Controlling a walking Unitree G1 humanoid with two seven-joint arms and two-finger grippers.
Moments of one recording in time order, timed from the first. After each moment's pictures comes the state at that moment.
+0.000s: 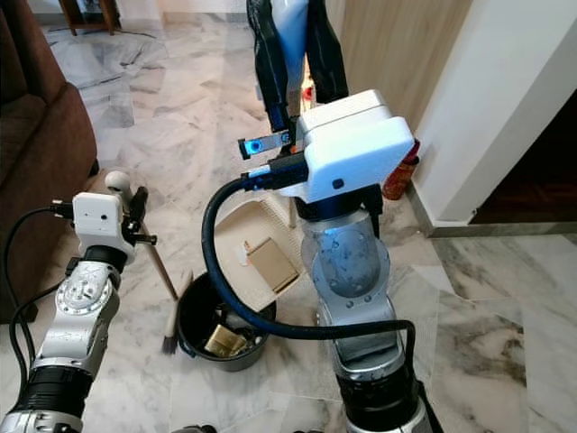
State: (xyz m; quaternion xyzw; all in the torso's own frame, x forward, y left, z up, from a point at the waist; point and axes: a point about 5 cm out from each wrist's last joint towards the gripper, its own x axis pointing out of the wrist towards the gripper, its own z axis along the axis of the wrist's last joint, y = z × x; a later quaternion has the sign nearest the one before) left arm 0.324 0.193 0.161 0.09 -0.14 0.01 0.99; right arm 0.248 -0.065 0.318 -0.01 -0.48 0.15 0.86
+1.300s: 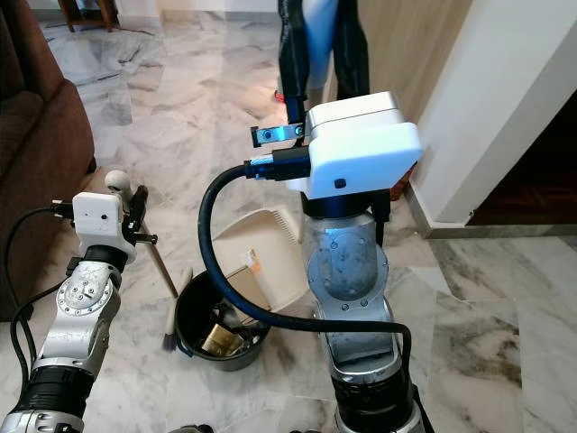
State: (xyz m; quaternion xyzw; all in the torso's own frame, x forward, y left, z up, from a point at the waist) left arm 0.324 0.194 0.162 0.09 -0.15 0.02 0.99; right arm 0.246 -0.072 0.323 -0.04 -0.50 0.05 0.86
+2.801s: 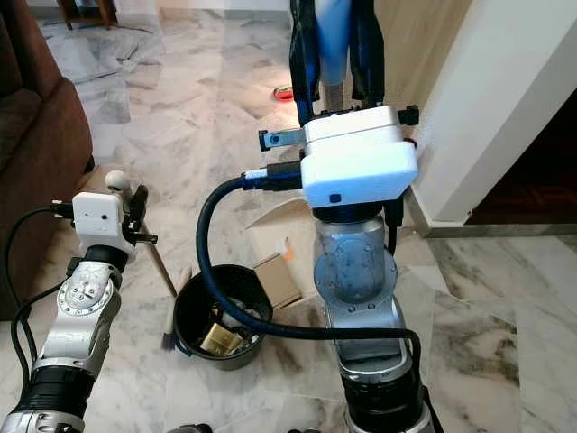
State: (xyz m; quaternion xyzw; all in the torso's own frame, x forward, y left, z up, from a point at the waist) left arm 0.324 0.193 0.162 0.08 -0.15 0.02 0.99; right arm 0.241 -0.075 0.324 -0.08 -0.53 0.04 0.84
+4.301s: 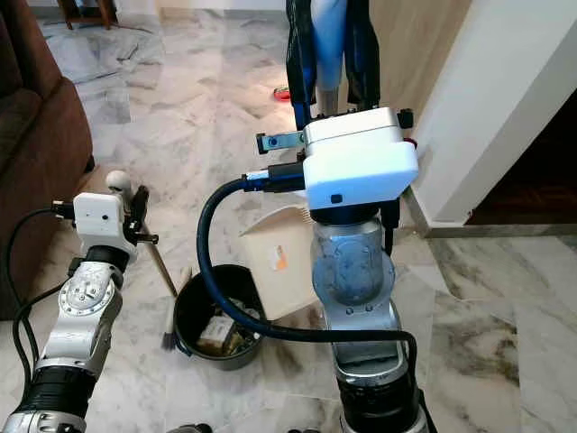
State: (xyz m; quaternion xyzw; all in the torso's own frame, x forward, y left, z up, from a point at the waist) left arm 0.324 0.192 0.161 0.08 -0.15 0.02 0.99; right arm 0.242 -0.073 0.322 -0.06 -0.52 0.05 0.85
